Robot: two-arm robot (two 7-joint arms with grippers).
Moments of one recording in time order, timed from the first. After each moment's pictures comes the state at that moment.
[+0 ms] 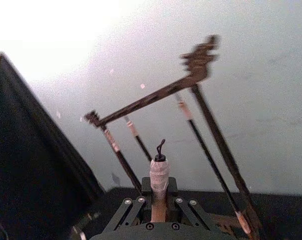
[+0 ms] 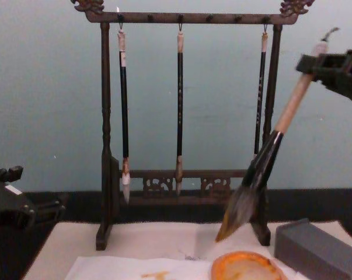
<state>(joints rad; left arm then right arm) -0.20 0.60 0.45 -1.41 -0.25 -0.12 0.03 0.31 0.49 -0.30 -1.55 1.07 0.20 0.40</state>
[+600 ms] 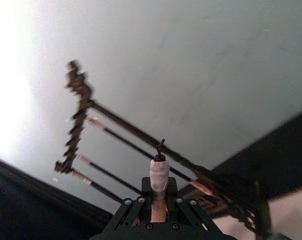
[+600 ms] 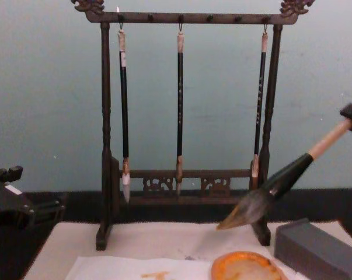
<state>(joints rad) -0.20 0.60 0.45 -1.41 -0.25 -0.12 0.03 0.24 0.41 -0.18 -1.42 1.43 0.29 0.31</state>
